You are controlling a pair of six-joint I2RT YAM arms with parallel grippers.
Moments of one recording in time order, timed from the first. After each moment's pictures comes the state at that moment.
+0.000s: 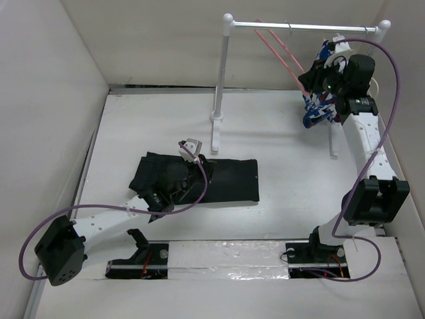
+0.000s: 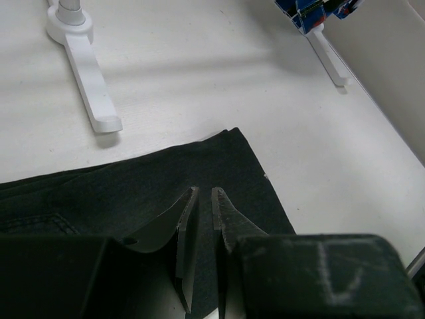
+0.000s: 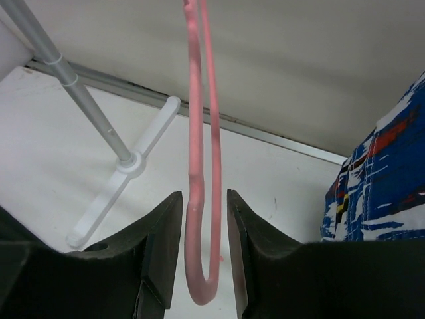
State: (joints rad) left arm -0.88 1.03 0.51 0.33 -0.27 -0.42; right arm -0.07 1.57 1.63 -0.22 -0.53 0.00
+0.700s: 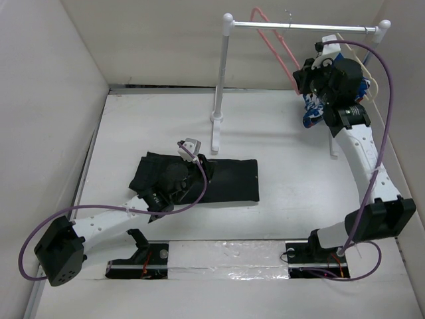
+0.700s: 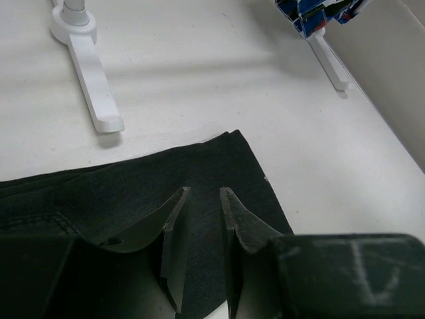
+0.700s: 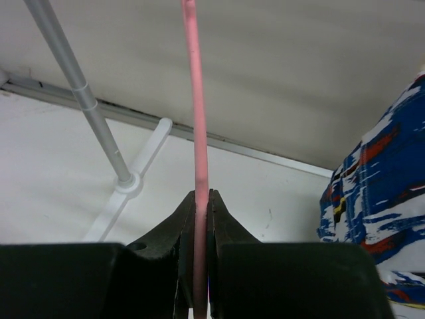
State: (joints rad) left arm -0.88 1.02 0.51 0.33 -0.28 -0.43; right arm 0.12 1.44 1.57 -0.21 -0.18 -0.02
